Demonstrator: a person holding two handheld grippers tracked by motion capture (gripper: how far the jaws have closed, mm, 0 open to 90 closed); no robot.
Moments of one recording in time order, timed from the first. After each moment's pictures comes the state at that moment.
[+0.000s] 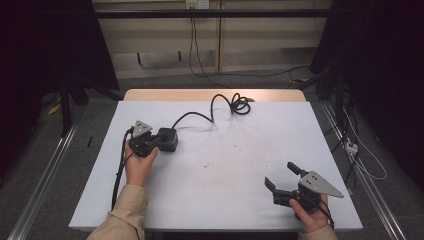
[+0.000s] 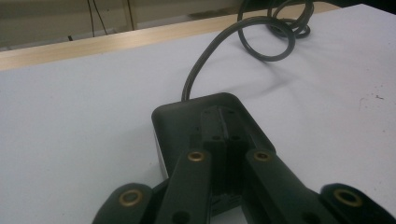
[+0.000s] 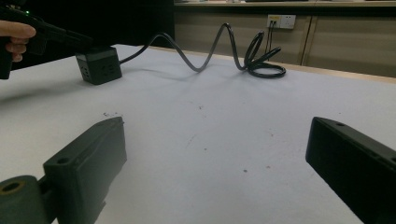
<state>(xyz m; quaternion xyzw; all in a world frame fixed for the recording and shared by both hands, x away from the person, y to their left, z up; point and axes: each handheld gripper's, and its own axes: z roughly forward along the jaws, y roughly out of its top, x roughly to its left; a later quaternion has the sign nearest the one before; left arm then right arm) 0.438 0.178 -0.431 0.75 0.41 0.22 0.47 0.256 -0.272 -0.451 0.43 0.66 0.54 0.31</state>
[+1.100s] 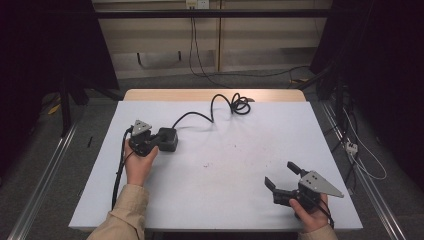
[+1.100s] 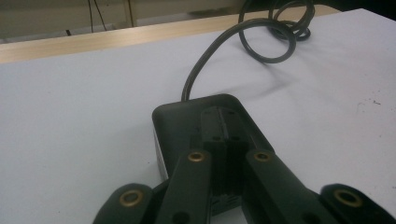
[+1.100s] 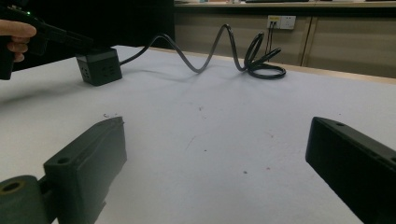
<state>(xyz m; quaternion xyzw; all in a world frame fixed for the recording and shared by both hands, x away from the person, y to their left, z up) 0.439 0.177 -0.429 0.75 0.43 0.21 0.47 0.257 -0.272 -0.451 0.43 0.65 0.54 0.31</state>
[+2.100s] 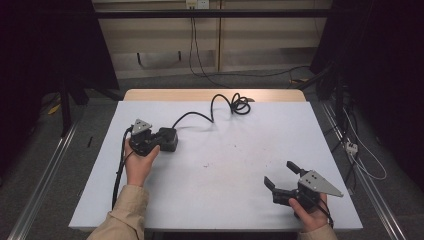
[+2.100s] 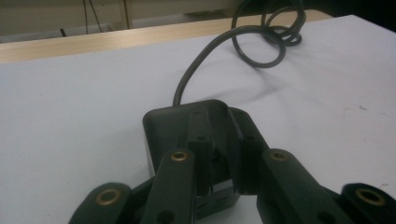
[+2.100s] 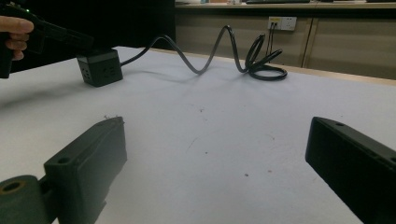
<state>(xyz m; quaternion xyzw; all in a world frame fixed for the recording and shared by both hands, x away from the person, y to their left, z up) 0.437 0.174 -0.422 0.74 0.43 0.19 0.48 0.258 -0.271 -0.451 0.42 0.66 0.54 0.31</state>
